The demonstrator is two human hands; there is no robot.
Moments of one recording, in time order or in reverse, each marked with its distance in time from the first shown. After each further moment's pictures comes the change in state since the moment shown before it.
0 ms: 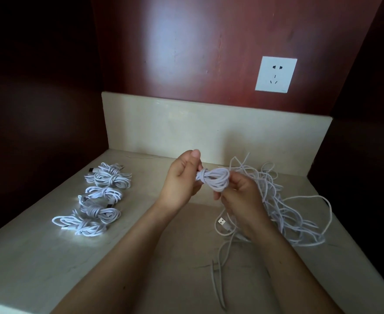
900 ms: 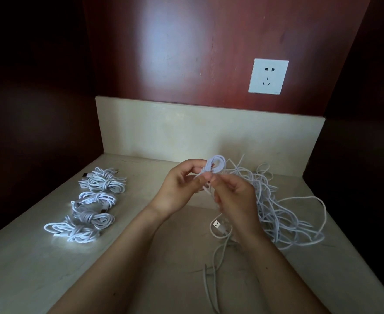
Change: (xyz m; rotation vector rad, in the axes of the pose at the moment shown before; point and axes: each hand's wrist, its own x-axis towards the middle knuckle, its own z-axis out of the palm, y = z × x) left_hand 0.004 -0.014 -0.008 0.119 -0.201 0.008; right_hand -0.003 -0.002 0.006 -0.063 0.202 -0.057
